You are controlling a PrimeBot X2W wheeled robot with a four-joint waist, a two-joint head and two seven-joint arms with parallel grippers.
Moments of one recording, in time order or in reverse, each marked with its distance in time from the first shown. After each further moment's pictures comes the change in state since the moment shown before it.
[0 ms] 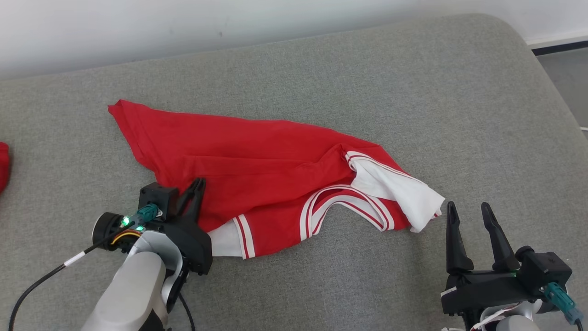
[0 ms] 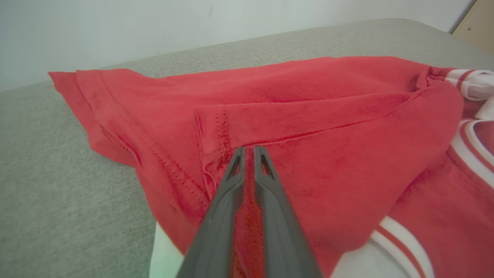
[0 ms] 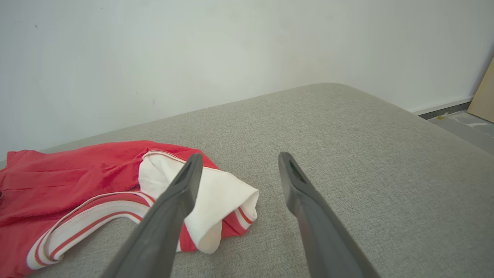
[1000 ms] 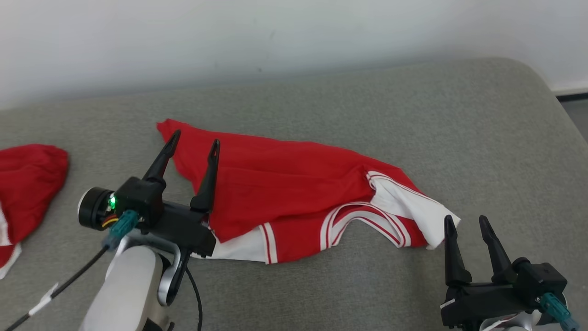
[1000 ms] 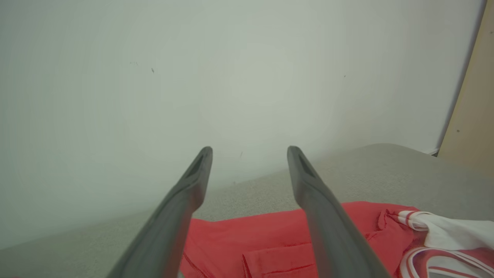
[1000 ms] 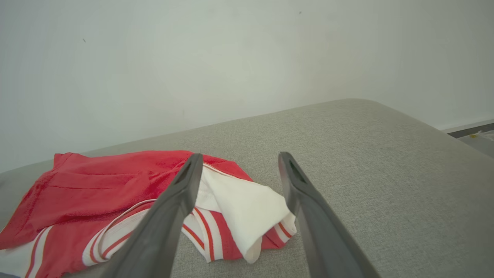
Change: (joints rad) left arm 0.168 -0.010 0.149 -0.477 0.116 0.017 -0.069; right arm 0.037 0.000 0.006 0.010 -0.028 0.000 0.000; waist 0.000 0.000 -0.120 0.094
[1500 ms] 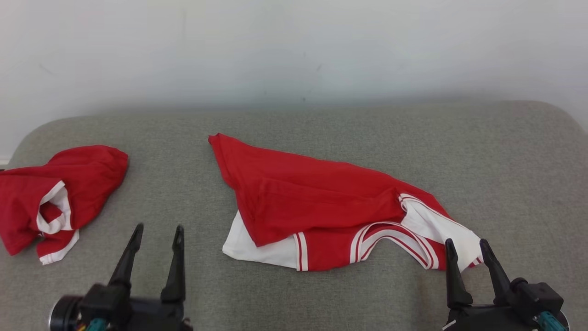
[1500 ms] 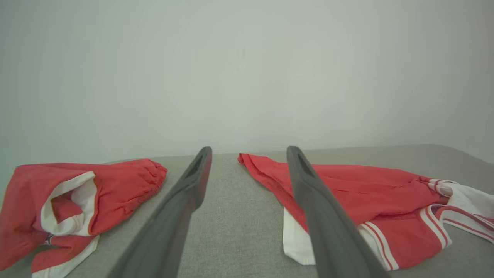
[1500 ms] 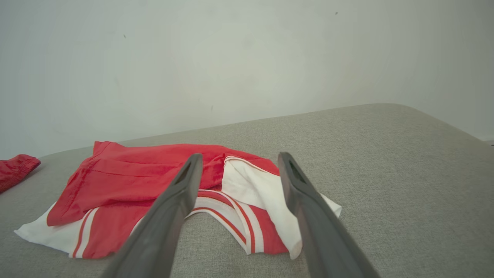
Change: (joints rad) left arm 0.421 0.035 0.100 -0.259 -0.025 0.096 -0.010; right arm 0.066 0.000 -0.011 0.015 -0.016 0.000 0.000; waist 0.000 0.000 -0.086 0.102
